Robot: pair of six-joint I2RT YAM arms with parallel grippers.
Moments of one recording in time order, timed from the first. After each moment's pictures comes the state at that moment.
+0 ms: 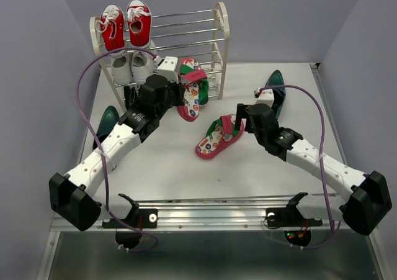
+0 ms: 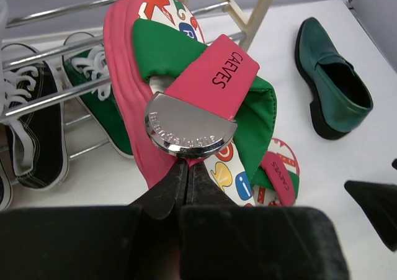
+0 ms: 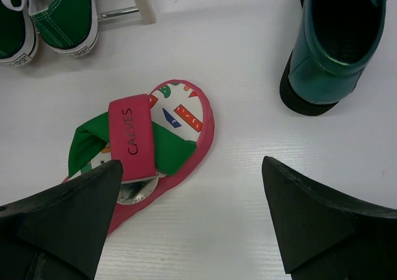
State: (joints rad) left arm -0.59 1.25 1.19 -0.19 -0.17 -0.24; right arm 0.66 1.20 0.89 -0.22 0.55 0.40
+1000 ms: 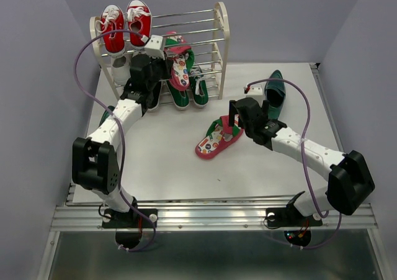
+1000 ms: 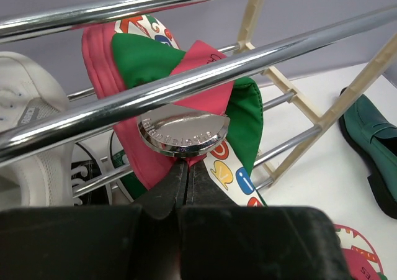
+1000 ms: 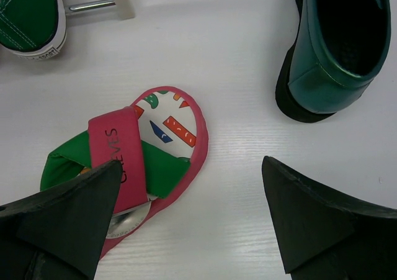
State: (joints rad) left arm -0.28 1.58 1.30 0.23 0.10 -0.13; right arm 0.66 1.40 1.00 -0.22 0.62 0.38
